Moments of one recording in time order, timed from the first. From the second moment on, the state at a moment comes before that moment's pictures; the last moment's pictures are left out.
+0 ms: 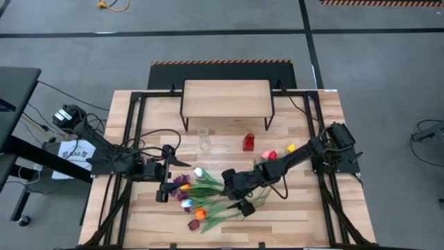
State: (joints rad) left arm -0.62 1.12 0.43 1.01 -0.53 0.17; right arm 0.36 1.88 1.06 0.14 -0.18 -0.09
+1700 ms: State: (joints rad) left arm -0.66 1.13 0.43 0.97 -0.38 0.09; right arm 0.50 1.97 1.10 0.08 0.06 0.18
